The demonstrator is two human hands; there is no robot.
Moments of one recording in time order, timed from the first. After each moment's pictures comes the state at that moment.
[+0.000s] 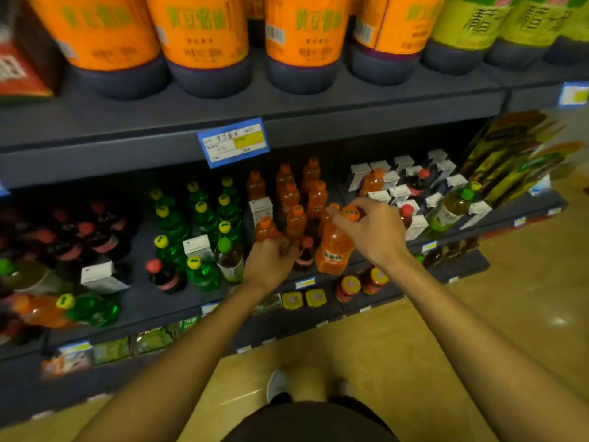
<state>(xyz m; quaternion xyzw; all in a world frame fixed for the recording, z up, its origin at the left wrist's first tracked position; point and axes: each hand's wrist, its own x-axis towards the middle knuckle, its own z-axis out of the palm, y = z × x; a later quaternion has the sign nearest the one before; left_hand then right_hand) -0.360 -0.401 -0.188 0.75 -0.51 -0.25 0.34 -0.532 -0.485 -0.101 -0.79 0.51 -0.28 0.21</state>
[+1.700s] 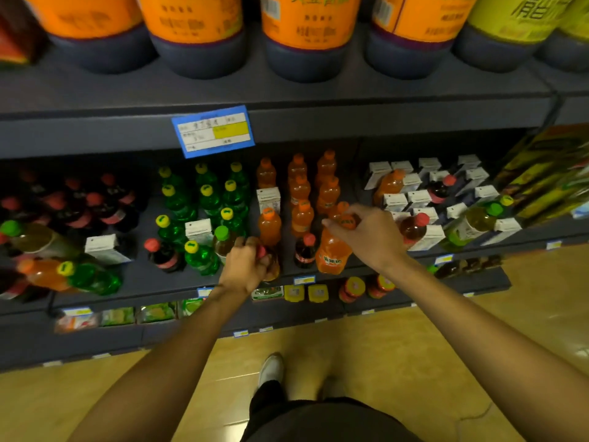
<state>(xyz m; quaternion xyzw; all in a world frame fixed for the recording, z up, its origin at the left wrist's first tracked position) -0.344 -0.400 -0.228 0.85 -0.44 -0.22 0.18 -0.541 -0.525 -0.130 -0.83 0.45 -0.18 0.28</state>
